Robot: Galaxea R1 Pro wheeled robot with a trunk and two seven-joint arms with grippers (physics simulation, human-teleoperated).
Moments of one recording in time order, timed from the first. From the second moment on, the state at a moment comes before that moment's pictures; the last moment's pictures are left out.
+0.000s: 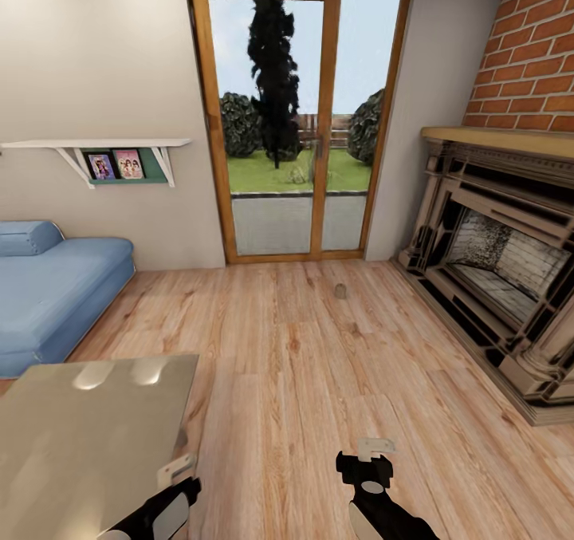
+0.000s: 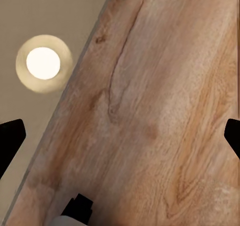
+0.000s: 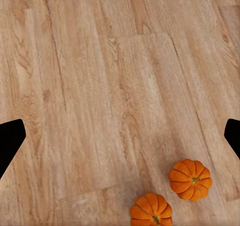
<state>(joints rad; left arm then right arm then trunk) -0.54 0.00 -0.39 -0.22 0.82 0.02 0.39 -0.45 0.04 0.59 -0.53 -0.52 0.01 -0.50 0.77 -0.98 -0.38</state>
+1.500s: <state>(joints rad) -0.55 -0.09 -0.48 -0.90 0.82 0.56 0.38 -0.45 0.04 0.59 -0.53 -0.52 0.01 -0.50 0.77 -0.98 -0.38</state>
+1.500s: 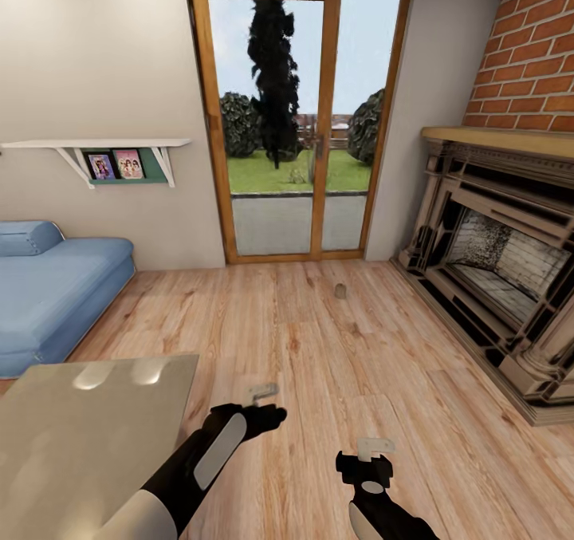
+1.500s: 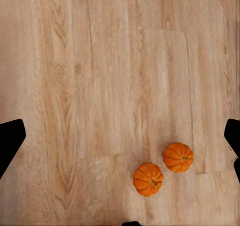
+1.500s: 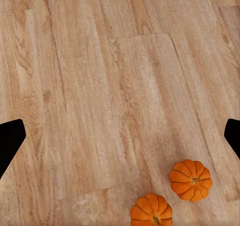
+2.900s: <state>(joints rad) -0.55 -0.08 -0.47 -0.95 0.83 0.56 0.38 -0.45 0.04 0.59 -0.53 -0.52 0.00 -0.50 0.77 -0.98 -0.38</state>
